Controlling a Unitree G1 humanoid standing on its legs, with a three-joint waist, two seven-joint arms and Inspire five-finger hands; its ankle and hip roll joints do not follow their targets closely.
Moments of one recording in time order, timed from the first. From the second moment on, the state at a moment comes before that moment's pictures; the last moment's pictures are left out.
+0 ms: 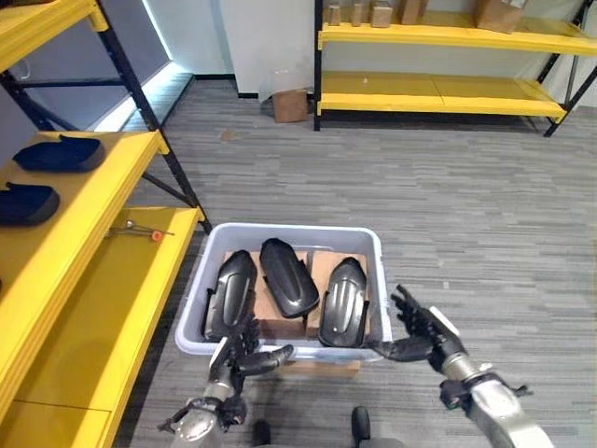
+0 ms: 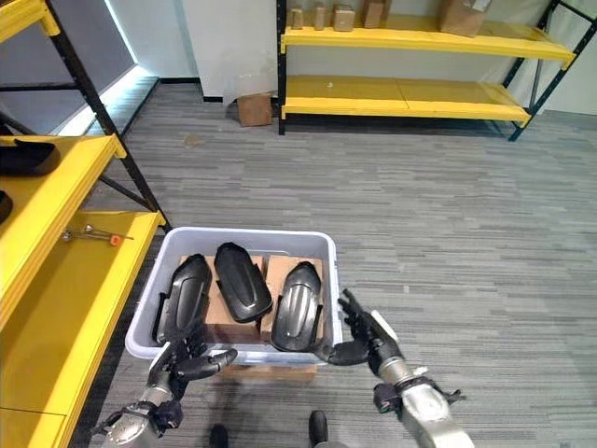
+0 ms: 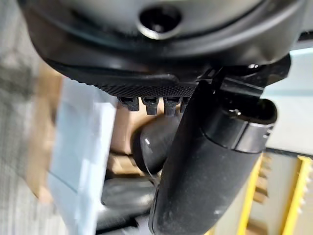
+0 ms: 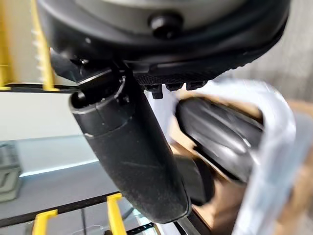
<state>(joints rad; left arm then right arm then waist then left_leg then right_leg) 0.22 0.34 -0.21 0.22 -0.51 -0.09 0.00 0.18 -0.62 0.21 0.02 0.48 -0.09 0.11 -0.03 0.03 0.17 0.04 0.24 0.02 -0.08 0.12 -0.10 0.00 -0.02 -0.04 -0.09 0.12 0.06</state>
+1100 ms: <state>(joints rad) -0.12 0.41 -0.28 0.03 -0.63 -0.17 0.05 -0.41 -0.67 0.42 0.17 0.21 -0.14 -0.06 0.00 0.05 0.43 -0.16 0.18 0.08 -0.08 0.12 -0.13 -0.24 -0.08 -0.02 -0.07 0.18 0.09</state>
